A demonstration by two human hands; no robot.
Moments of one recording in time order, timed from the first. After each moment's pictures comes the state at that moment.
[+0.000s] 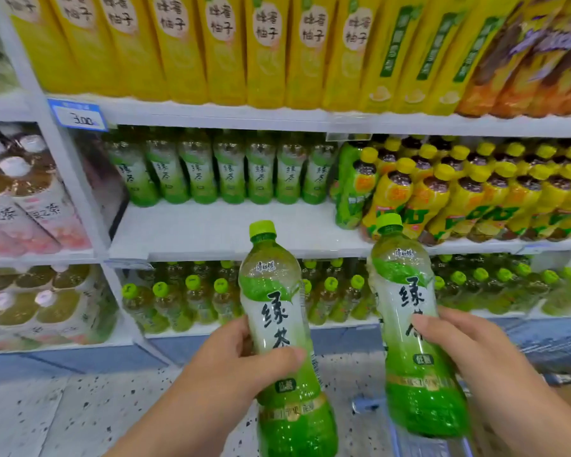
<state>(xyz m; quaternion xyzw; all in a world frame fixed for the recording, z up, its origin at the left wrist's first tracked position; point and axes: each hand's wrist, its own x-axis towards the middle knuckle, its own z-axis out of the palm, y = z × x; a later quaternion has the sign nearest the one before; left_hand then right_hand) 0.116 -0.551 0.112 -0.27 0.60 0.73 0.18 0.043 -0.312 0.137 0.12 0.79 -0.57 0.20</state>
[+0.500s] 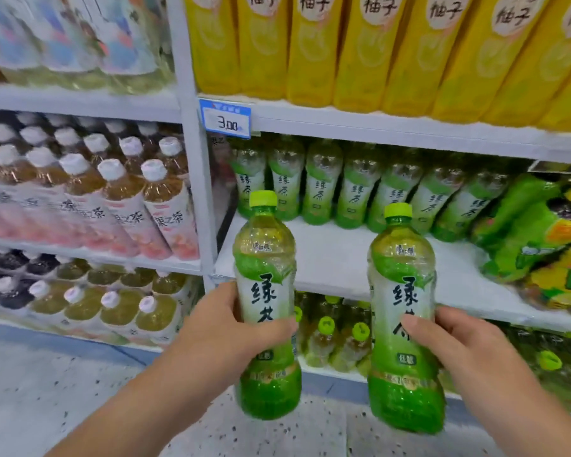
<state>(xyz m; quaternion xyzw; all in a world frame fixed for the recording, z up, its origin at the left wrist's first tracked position) 0.079 -0.747 0.074 -0.36 0.68 0.64 0.04 -0.024 -0.515 0.068 -0.03 0.81 -0.54 0.25</state>
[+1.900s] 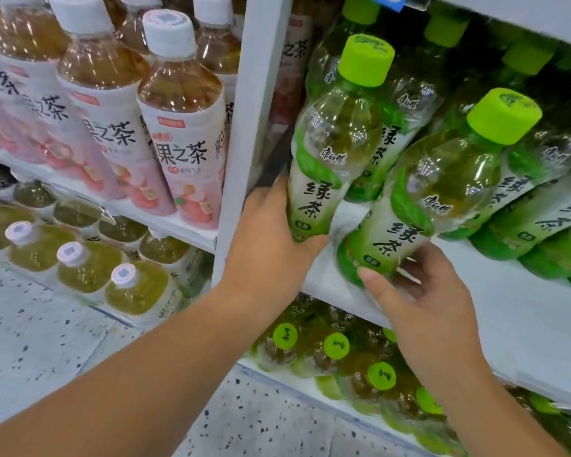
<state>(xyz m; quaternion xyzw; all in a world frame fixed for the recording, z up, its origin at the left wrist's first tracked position) -0.049 -0.848 -0.069 -0.29 0.82 0.43 -0.23 -0.119 -0.675 -0.069 -0.19 0.83 -0.52 0.09</state>
